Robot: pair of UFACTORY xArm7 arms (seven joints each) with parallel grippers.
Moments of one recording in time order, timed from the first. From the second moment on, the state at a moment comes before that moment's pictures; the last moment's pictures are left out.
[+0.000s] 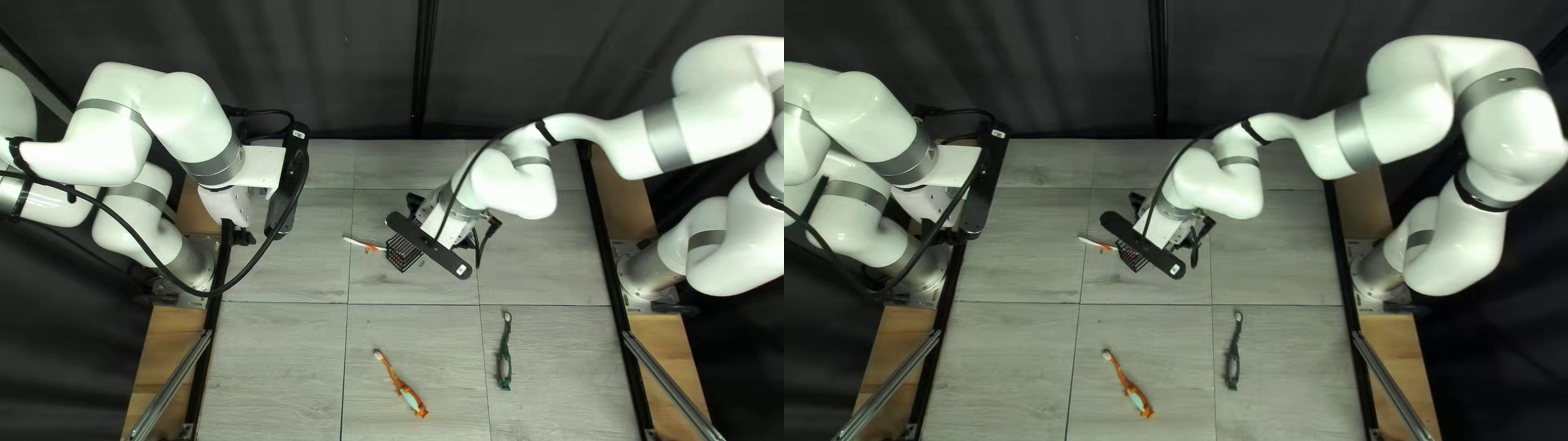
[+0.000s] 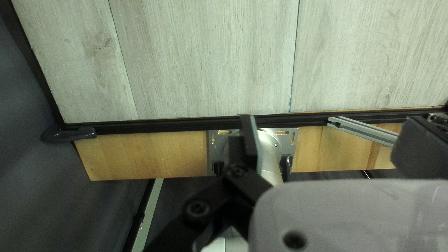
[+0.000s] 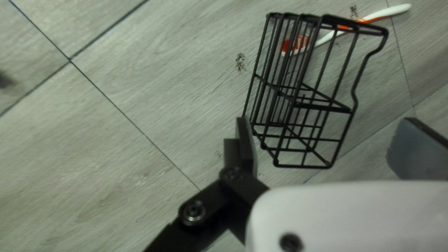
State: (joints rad) left arm 0.00 -0.79 0.00 0.78 0.00 1.57 0.00; right arm -0.39 0.18 0.27 0.98 -0.10 0.59 -1.03
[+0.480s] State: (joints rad) left arm 0.00 -0.79 0.00 0.78 0.00 1.57 0.00; right arm -0.38 0.27 0.25 1.05 -0.14 0.63 -1.01
